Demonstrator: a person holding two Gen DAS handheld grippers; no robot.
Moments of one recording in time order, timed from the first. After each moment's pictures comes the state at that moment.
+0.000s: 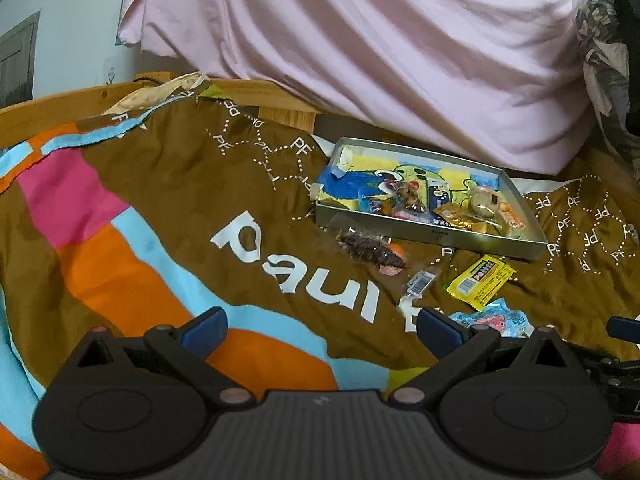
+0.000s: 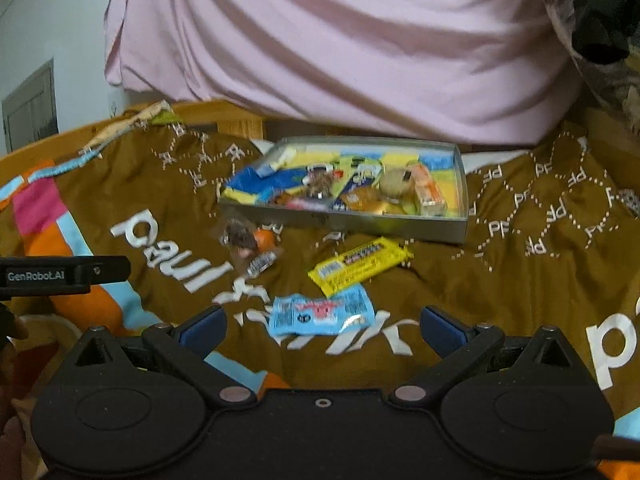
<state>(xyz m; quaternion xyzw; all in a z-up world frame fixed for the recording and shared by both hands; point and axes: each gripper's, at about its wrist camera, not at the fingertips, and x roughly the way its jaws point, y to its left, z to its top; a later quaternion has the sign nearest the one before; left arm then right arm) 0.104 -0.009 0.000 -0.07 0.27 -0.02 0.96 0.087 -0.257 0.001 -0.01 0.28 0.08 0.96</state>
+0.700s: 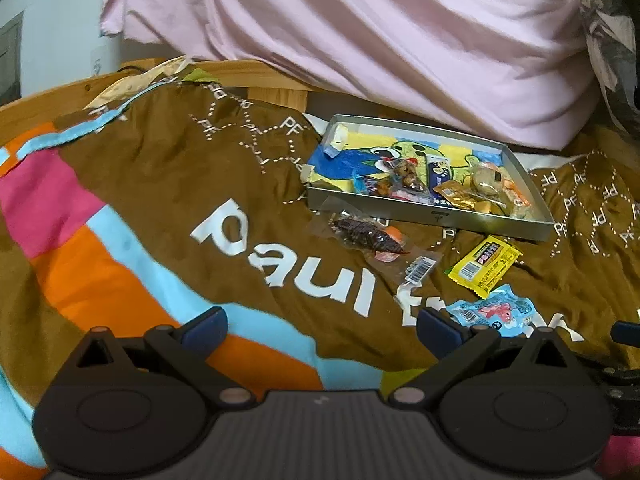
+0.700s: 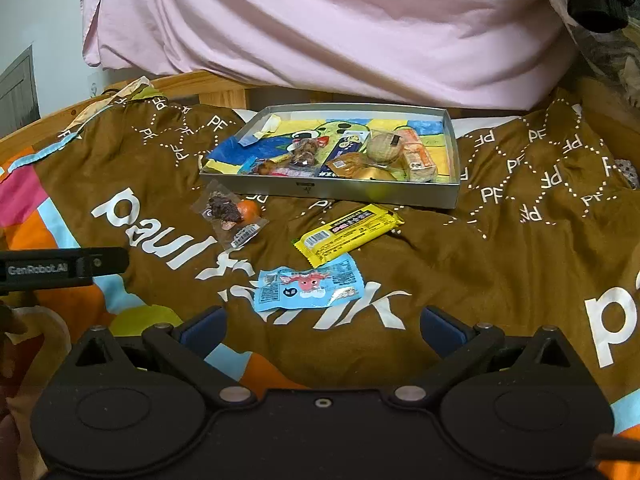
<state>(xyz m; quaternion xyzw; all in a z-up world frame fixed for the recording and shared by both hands) 0.130 -0.027 0.000 -0.04 0.31 -0.02 0.95 0.102 -0.262 -0.005 0.00 0.33 0.07 0.94</state>
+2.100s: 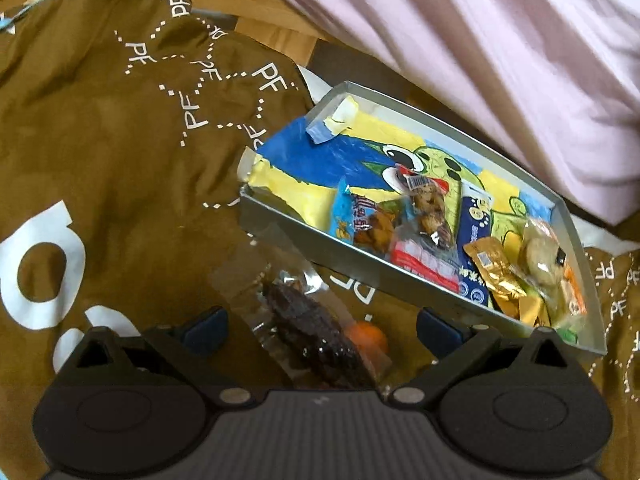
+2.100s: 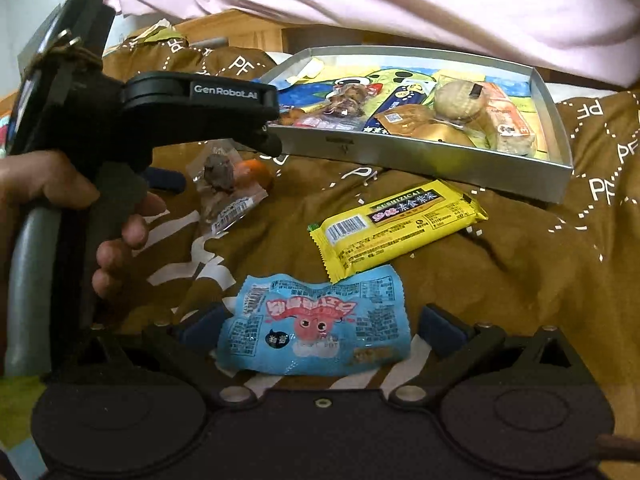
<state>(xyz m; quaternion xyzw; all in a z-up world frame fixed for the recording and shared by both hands) 0.308 -0.053 -0.046 -0.19 0.35 -0.01 0.92 0.208 -0.257 -0.068 -0.02 0.38 0.16 0.91</state>
